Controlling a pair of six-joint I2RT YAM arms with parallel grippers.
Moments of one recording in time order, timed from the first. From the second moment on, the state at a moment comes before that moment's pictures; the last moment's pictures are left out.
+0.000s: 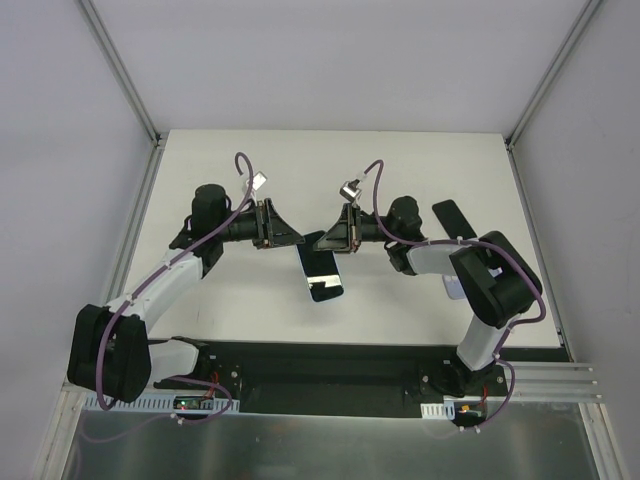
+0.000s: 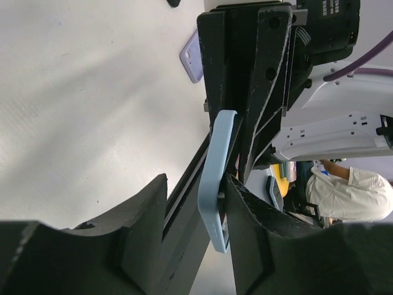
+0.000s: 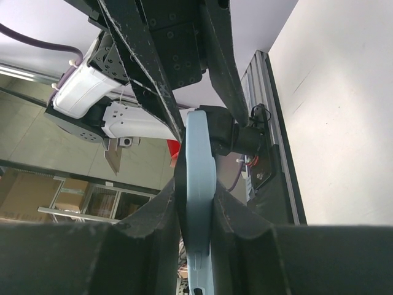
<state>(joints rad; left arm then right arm) -0.27 1.22 0.72 0.11 0.97 -0.78 0.56 1.76 0.78 1.12 -1.07 1.39</state>
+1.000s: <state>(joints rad) -0.28 1.23 0.58 0.38 1.01 -0.94 0.55 1.77 0.83 1.11 -1.08 1.42</state>
